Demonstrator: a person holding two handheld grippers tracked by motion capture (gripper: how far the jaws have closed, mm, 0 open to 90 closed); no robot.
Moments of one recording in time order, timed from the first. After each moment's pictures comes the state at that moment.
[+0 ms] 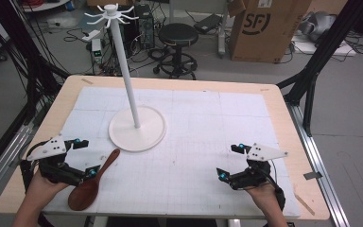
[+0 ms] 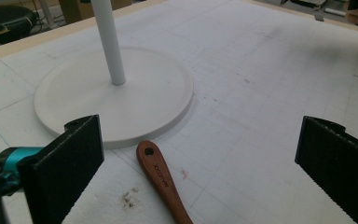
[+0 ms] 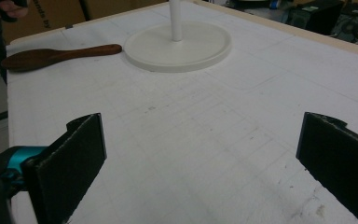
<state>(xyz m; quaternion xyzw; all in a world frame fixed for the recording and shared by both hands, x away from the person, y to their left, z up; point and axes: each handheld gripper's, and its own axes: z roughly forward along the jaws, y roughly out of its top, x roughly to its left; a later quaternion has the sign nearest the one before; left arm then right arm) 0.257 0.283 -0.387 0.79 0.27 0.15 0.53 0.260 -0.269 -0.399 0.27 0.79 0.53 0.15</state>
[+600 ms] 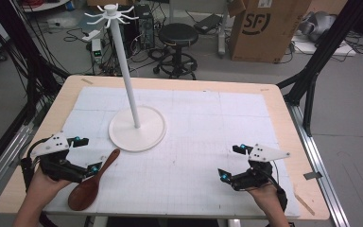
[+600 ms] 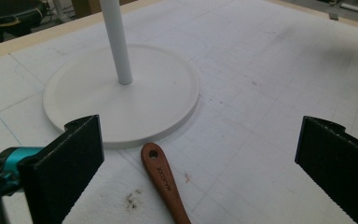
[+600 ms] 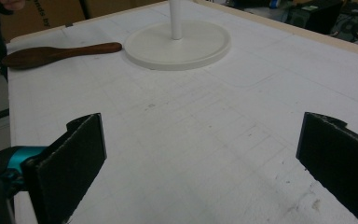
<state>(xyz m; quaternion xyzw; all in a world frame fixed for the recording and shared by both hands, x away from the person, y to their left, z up) 0.258 0.275 -0.377 0.79 0.30 0.16 0.51 0.258 -0.272 -0.398 0.27 0.79 0.53 0.15</state>
